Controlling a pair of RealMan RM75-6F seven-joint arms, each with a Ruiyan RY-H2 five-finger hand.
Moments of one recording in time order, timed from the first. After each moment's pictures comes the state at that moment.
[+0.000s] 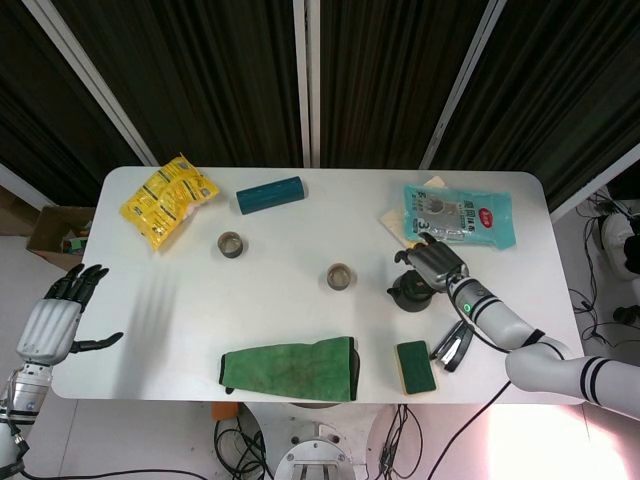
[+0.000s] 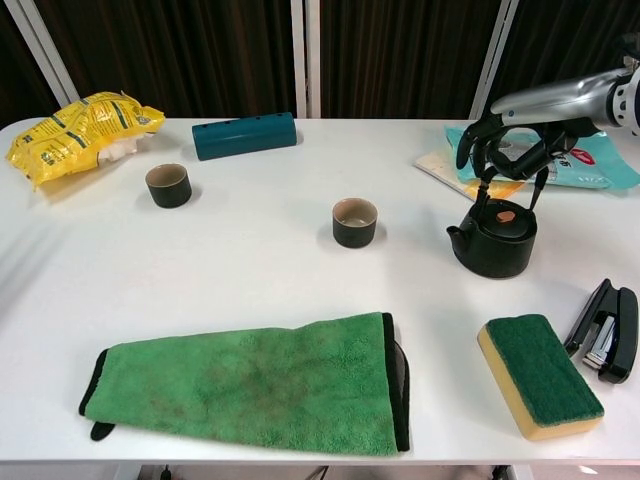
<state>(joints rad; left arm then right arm) -0.17 -1.24 0.00 -1.35 1.55 1.42 -0.12 0.90 -1.20 0.10 -1.58 -0.96 0.56 -0.30</state>
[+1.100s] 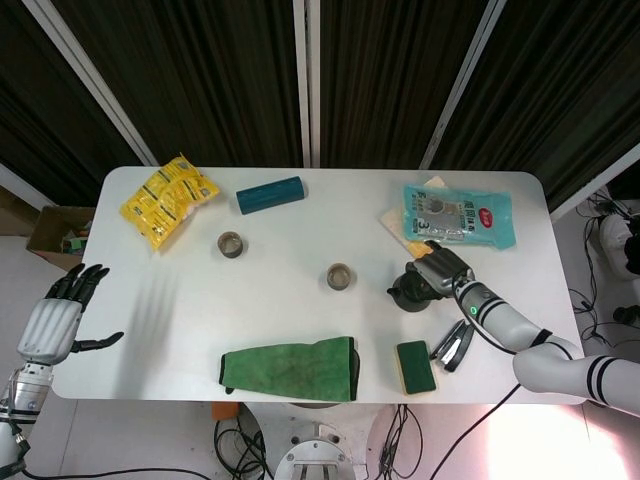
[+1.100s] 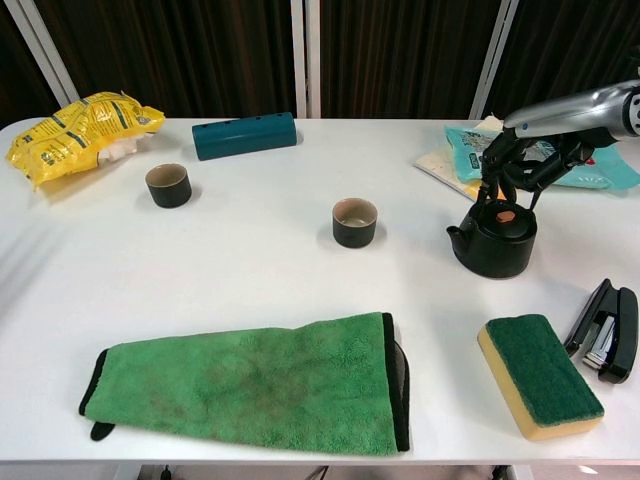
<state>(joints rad) -0.18 -1.24 -0.01 -1.35 1.55 1.42 -0.12 0.94 -1.17 0.03 -1.59 -0.97 0.53 -0.21</state>
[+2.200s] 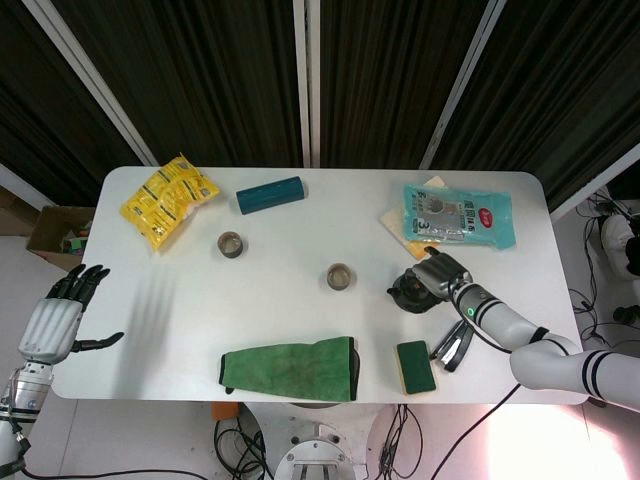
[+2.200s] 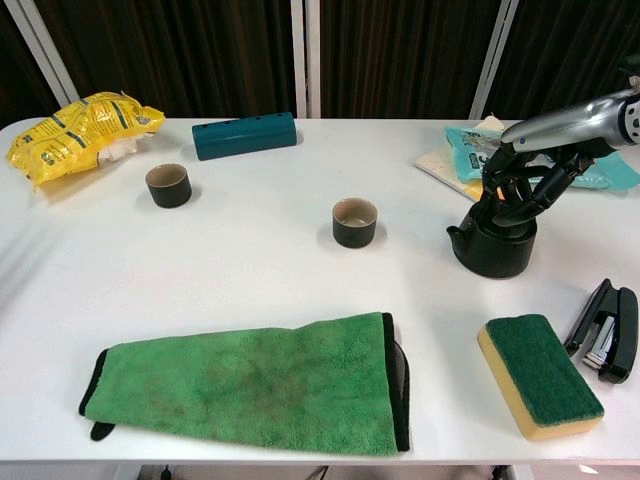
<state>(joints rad) -0.18 -1.24 0.00 -1.34 1.55 1.40 -0.13 1.01 -1.16 -0.03 -1.60 -0.91 0.49 -0.23</state>
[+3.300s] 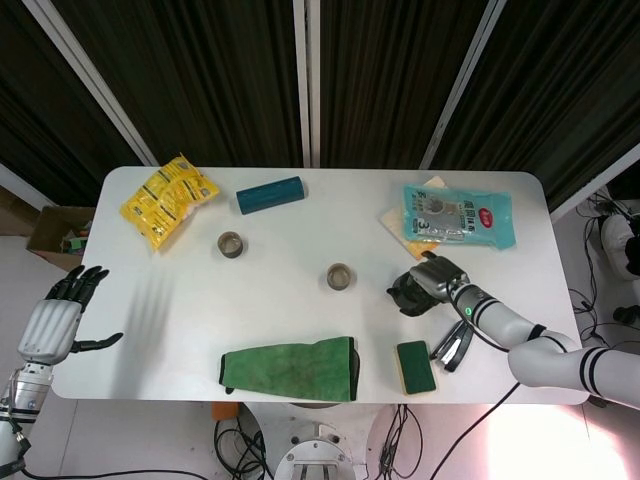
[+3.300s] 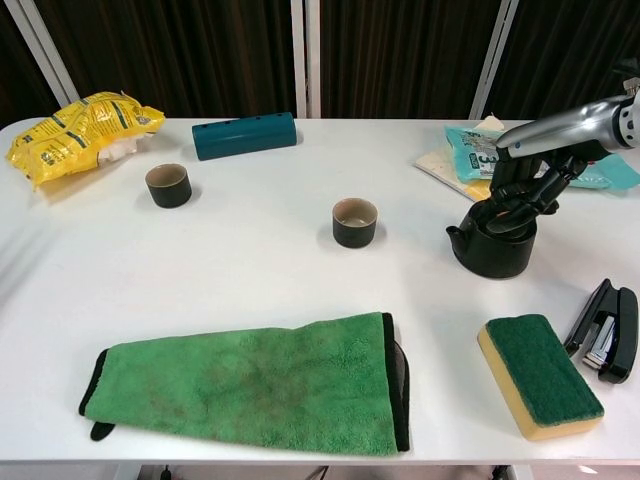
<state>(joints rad) -0.18 -1.25 0.00 -1.32 1.54 1.40 -0.14 1.03 -1.16 -0.05 -1.59 -0.92 0.46 -0.15</state>
